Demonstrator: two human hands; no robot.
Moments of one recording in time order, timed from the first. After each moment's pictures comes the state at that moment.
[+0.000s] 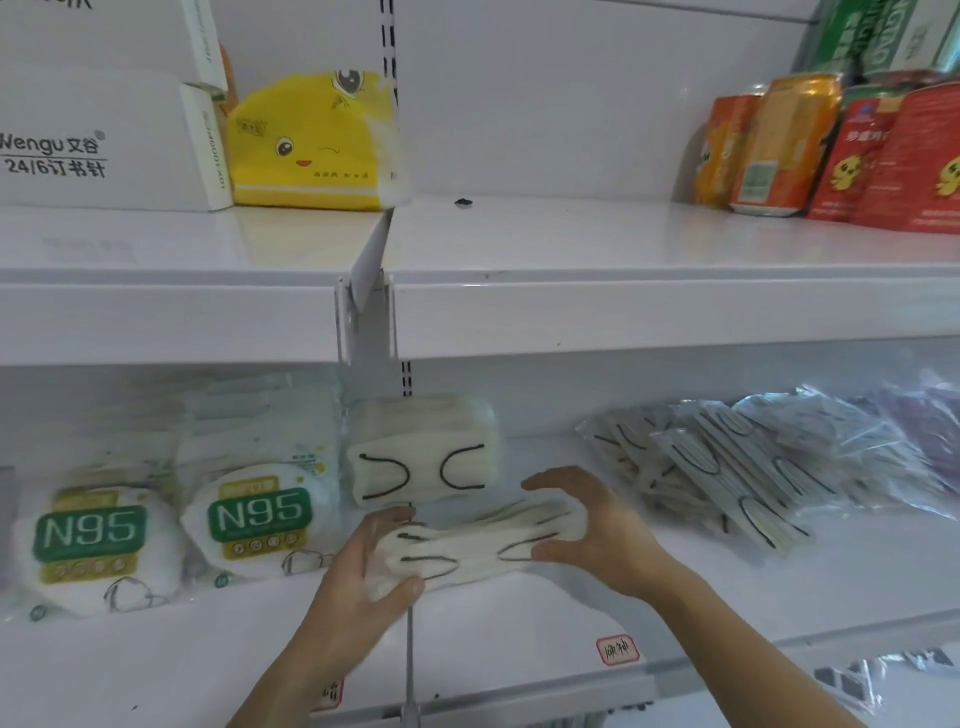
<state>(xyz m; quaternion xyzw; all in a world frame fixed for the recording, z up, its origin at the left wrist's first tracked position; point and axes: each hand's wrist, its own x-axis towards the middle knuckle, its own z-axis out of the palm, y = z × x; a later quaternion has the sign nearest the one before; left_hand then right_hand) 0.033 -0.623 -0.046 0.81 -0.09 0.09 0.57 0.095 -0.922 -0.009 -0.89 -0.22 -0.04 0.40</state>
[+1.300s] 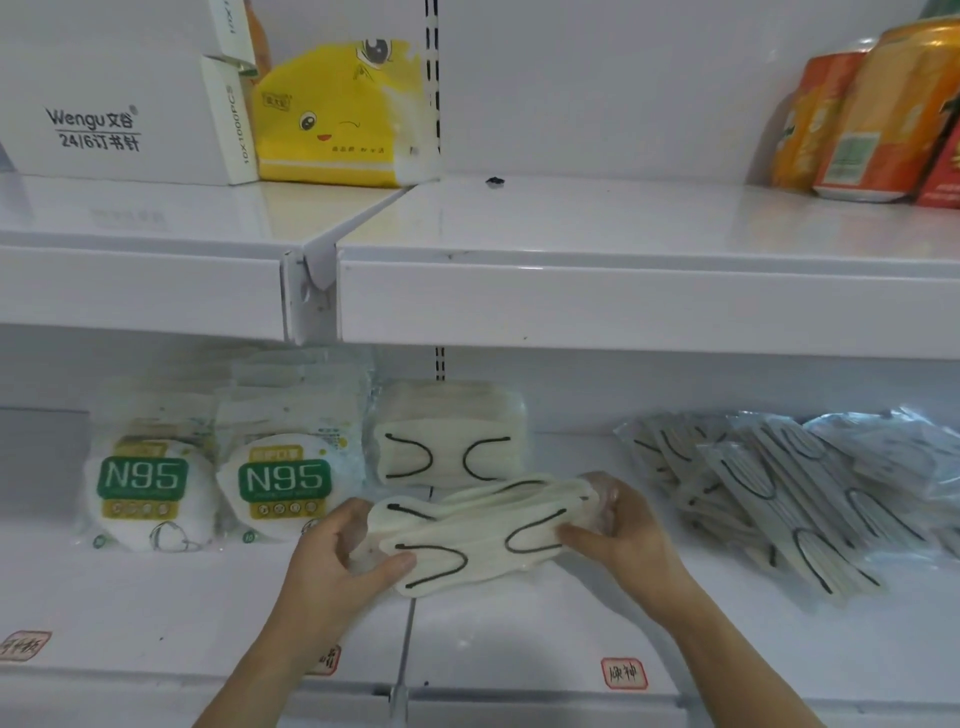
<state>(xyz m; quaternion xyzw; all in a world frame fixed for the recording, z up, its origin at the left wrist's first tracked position) 0.019 -0.621 -0.037 0.79 0.03 0.15 0.59 0.116 -0.931 -0.037 -0.74 -0.17 0.02 0.65</state>
